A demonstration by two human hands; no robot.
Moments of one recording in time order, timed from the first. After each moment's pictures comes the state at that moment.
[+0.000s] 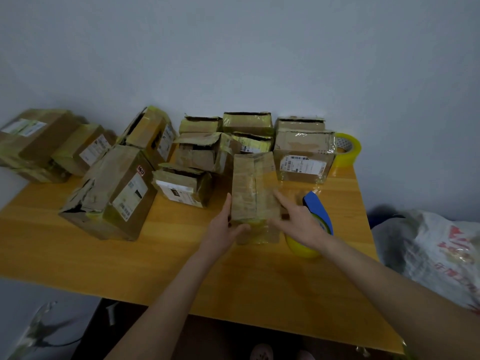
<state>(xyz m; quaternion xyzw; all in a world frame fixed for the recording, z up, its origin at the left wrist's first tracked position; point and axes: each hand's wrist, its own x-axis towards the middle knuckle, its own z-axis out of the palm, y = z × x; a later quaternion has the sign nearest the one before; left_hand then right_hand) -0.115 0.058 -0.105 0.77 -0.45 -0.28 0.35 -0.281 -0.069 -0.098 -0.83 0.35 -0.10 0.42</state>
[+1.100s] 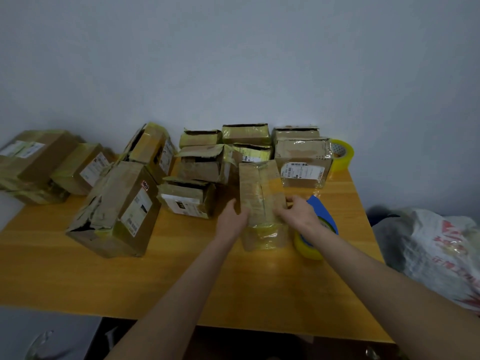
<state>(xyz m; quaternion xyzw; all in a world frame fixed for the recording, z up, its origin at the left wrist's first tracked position) -0.106 0.030 -0.074 0.81 -0.31 -0.33 0.37 -0.248 -0.056 -0.062 -0.69 0.56 -0.10 0.45</state>
